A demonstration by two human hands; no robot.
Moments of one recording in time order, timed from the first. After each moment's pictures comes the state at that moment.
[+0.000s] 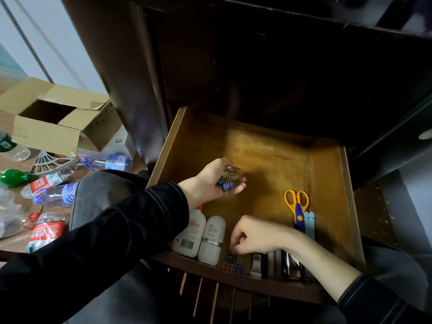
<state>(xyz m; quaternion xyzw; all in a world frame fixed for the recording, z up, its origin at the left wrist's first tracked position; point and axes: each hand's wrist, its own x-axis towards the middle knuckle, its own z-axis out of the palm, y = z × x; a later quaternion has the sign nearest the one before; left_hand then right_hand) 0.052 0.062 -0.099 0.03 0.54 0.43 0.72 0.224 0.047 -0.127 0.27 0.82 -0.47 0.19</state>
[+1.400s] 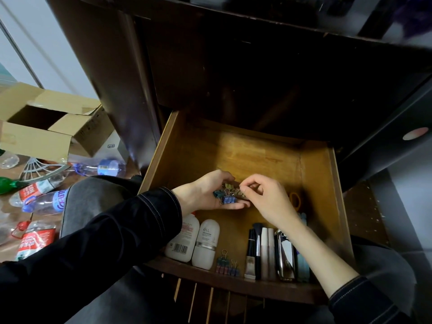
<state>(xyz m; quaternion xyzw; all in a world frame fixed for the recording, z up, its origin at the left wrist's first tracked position) 0.058 0.058 -0.105 0.06 0.49 0.35 0.80 0.236 0.080 -0.108 0.46 0.79 -0.34 -0.21</state>
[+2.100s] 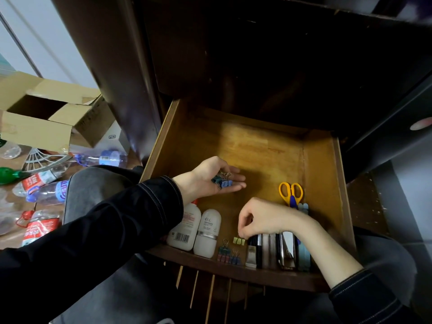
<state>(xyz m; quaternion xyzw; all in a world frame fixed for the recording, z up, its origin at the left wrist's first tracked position) 0.053 0.060 -0.110 0.06 0.51 0.40 0.76 0.241 0.071 -0.114 0.31 0.82 -0.46 0.18</state>
